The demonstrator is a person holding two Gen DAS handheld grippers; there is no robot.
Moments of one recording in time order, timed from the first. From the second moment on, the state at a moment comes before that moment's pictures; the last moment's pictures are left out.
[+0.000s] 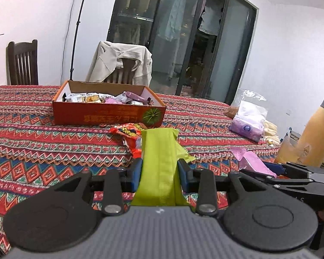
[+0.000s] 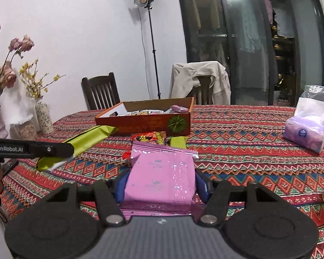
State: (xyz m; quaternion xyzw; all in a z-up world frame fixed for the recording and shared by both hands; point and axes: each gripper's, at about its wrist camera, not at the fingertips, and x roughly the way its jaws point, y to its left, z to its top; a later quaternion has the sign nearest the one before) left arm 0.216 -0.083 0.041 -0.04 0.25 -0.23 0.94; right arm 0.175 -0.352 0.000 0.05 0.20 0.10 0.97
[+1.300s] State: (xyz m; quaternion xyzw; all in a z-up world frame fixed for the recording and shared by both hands) left arm 0.637 -0.046 -0.010 -0.05 0.35 -0.07 0.93; right arm 0.613 -0.279 -0.010 -0.05 0.36 0.10 0.93
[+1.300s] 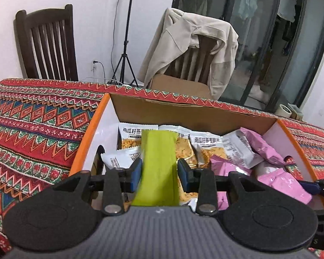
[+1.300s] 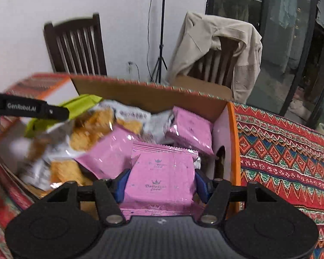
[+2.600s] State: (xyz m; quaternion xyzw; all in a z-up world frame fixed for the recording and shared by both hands) left arm 0.262 -0.049 0.154 0.03 0.21 -0.10 0.97; right arm 0.321 -0.331 0.170 -0.02 0.18 0.12 0.98
